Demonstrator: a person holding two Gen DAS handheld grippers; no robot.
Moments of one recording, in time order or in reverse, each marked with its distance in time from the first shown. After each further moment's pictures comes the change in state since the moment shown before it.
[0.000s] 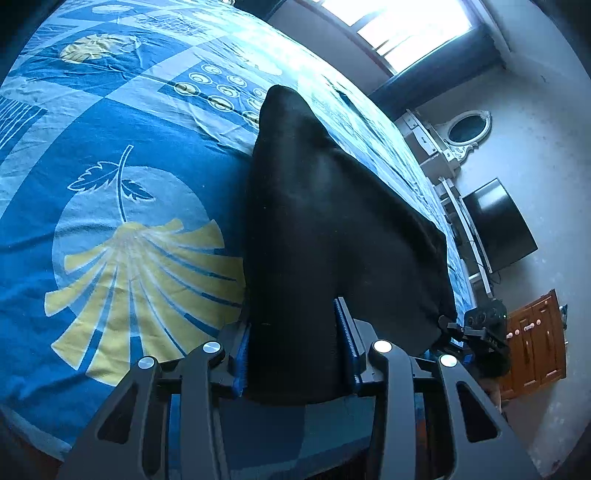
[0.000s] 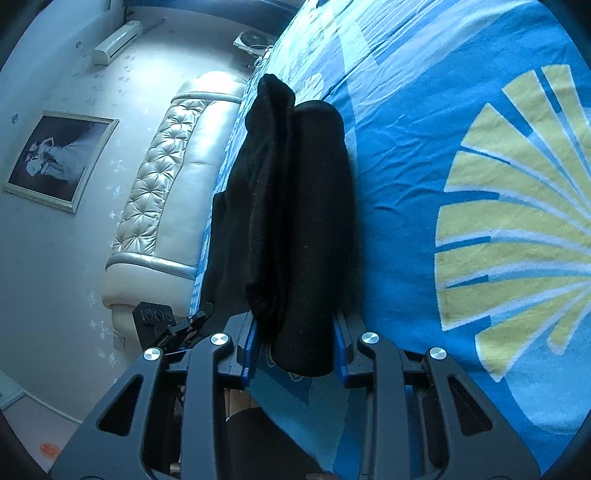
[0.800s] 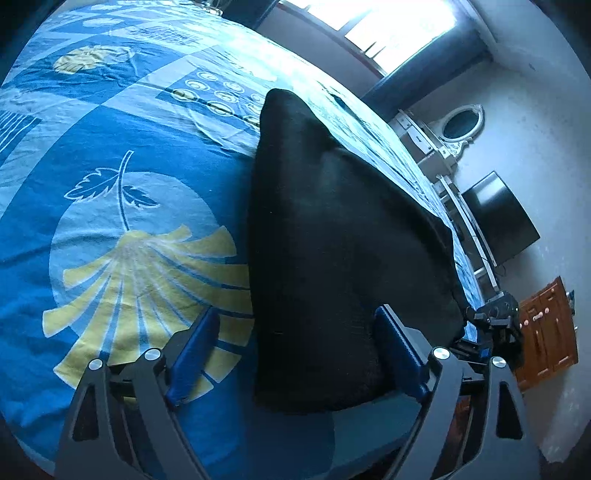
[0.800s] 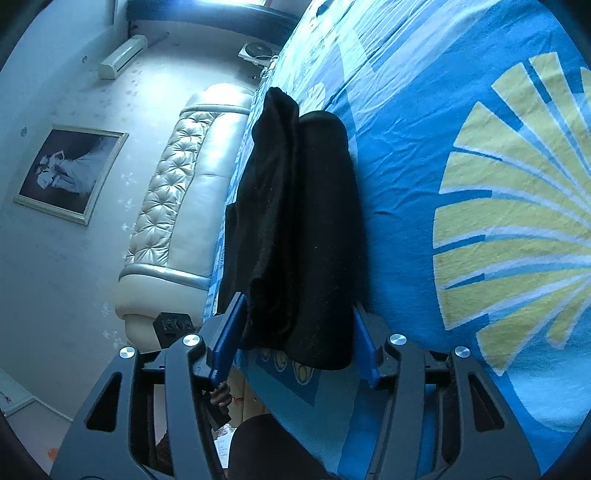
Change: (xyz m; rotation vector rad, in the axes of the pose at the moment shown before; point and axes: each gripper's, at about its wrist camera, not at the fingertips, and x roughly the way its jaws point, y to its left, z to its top) left arm 0.008 0.008 -0.002 0.070 -0.041 0.007; right arm -0.008 -0.007 -0.002 0.026 -0.049 0.078
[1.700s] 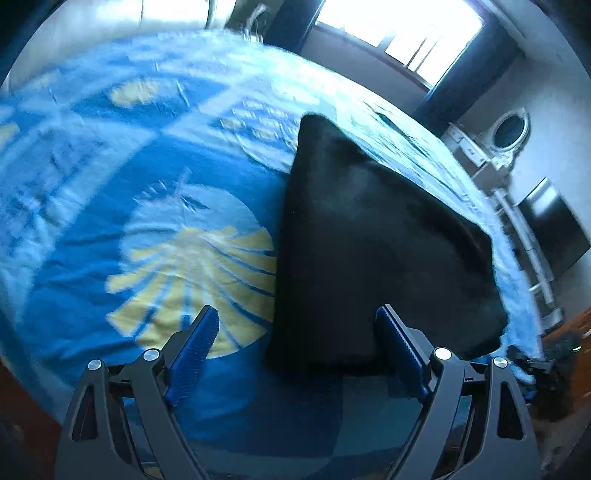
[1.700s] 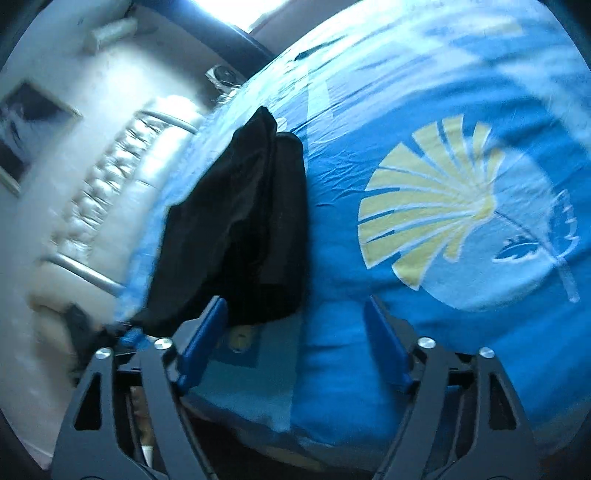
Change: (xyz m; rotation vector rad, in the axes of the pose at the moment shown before) left arm -0.023 -0.036 -0.018 0.023 -0.111 0.321; right arm -0.029 0.047 -0.076 -0.226 -0.195 -0.481
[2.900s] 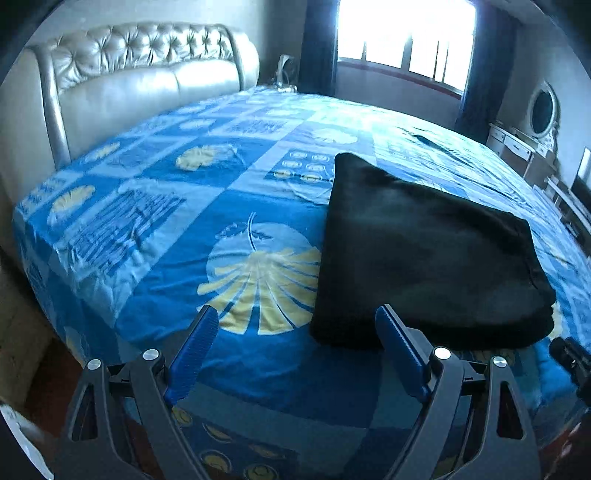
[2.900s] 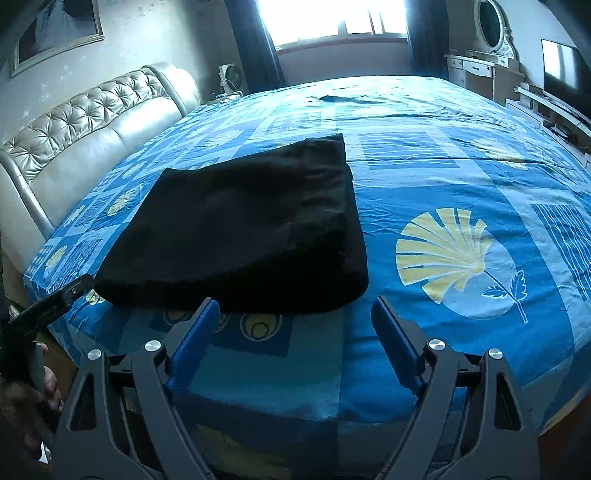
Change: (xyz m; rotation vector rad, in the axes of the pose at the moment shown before) left arm -0.039 -0.026 -0.030 0.090 -0.164 0.310; right arm -0.008 0.095 -0.038 -0.313 -0.140 -0.254
